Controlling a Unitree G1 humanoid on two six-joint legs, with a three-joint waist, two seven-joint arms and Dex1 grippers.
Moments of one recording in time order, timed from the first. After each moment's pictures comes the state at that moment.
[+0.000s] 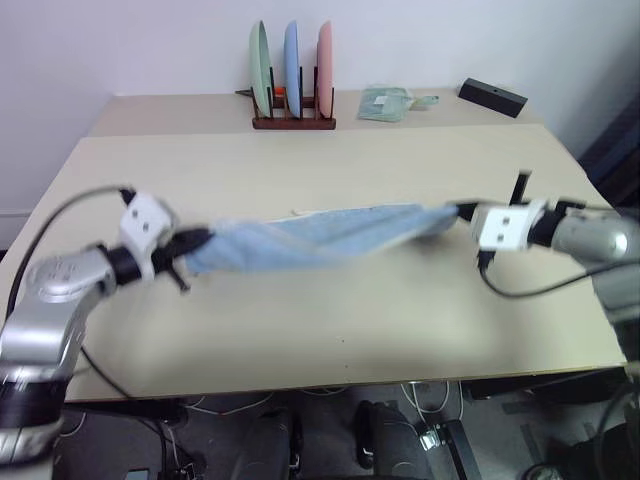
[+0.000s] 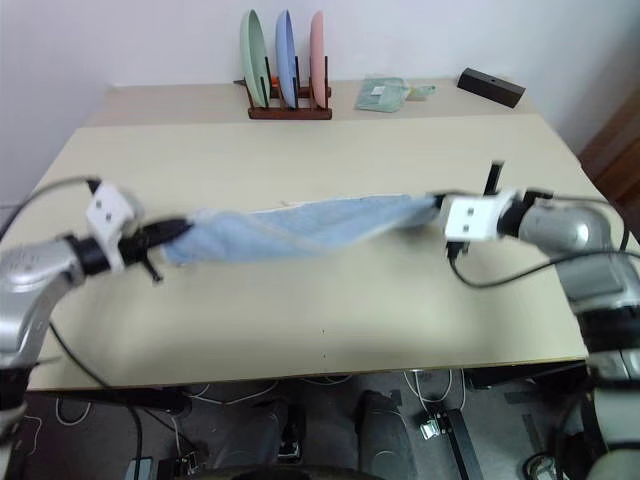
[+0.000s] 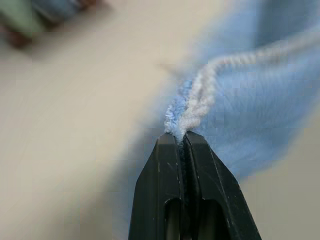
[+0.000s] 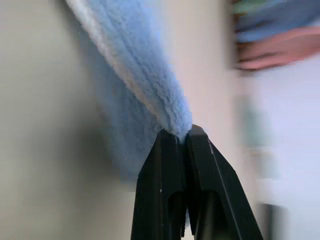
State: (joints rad) left arm -0.46 0.77 0.14 0.03 -0.24 0.28 -0.72; right arm -0.71 -0.93 0.09 0.42 -0.24 -0.46 0.71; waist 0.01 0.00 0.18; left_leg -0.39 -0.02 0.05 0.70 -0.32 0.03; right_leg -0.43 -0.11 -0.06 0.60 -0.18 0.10
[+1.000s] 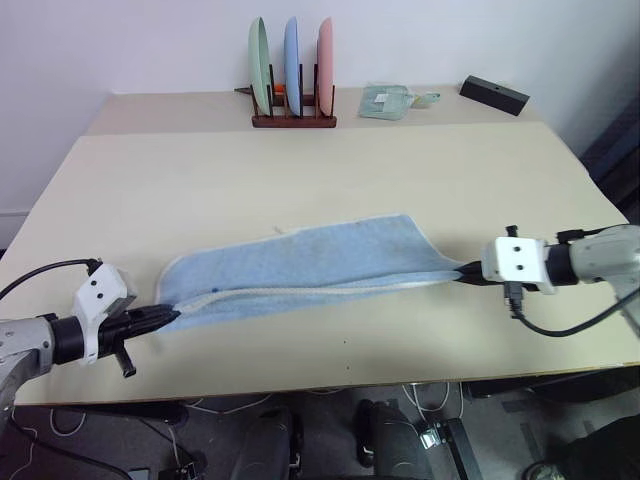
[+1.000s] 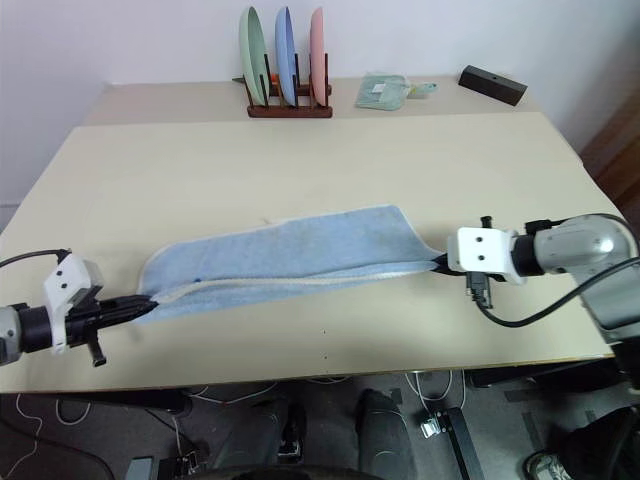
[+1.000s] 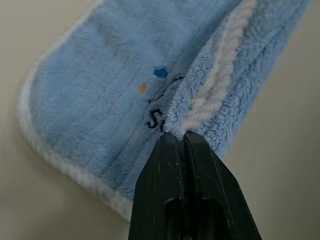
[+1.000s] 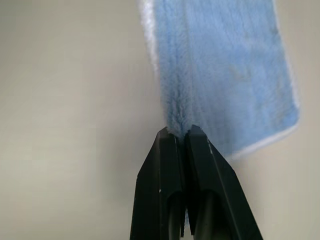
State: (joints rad) left arm 0.26 0.99 0.42 -0.32 -0.54 0.51 -1.03; right arm -0.34 -1.18 0.06 -0.04 0.24 0.02 1.27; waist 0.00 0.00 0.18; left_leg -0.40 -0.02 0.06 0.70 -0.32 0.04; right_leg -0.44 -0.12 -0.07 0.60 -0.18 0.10
